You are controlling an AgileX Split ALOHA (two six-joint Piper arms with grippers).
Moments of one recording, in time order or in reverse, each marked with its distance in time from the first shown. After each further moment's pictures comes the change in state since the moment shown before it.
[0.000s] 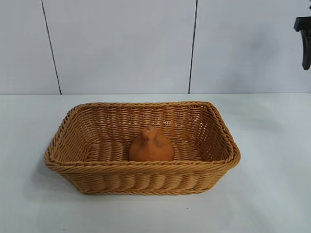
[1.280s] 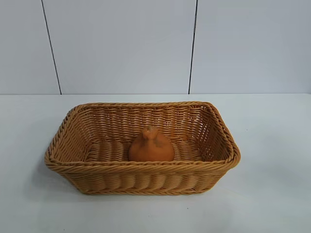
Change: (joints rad) left arm 0.000 0.000 0.000 0.000 -0.002 0.000; right arm 0.018 -1.553 0.960 0.033 -0.182 -0.062
